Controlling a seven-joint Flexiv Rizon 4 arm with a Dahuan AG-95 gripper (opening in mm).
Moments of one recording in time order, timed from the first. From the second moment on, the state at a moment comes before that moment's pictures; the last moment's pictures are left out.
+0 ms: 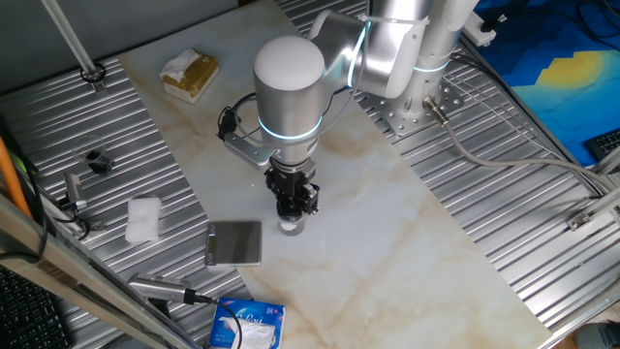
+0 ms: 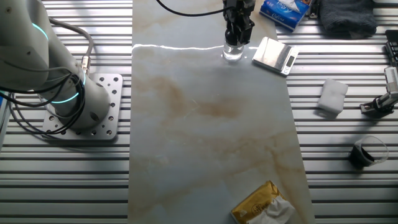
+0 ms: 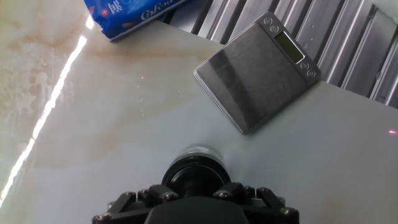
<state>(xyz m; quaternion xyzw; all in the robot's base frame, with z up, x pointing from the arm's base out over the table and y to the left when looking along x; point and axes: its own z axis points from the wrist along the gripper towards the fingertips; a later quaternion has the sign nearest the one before) 0.468 0.192 0.102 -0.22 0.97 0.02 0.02</state>
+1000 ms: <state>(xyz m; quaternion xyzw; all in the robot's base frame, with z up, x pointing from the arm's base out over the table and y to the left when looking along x) 0.468 0.192 0.102 -0.22 0.97 0.02 0.02</state>
